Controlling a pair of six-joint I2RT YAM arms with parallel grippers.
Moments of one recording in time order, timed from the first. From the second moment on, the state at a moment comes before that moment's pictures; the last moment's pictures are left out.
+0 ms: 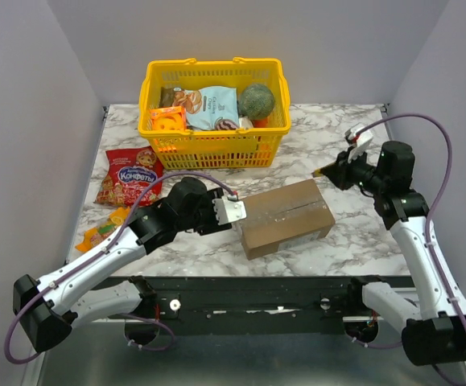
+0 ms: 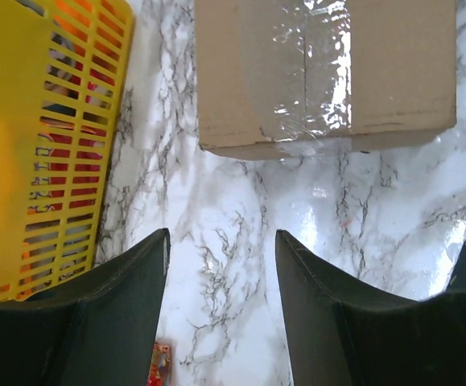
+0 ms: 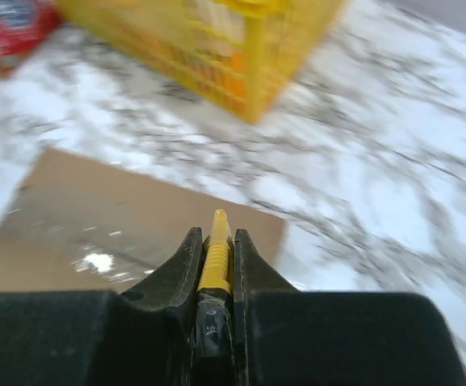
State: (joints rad) left arm -0.83 0.98 0.88 -0.52 0.10 0.60; right arm 0.10 0.95 0.95 -0.41 -0.57 -0.19
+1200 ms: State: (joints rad) left arm -1.25 1.11 0.95 -0.47 0.24 0.55; right arm 0.31 1.05 0.82 -0.48 -0.38 -0.01
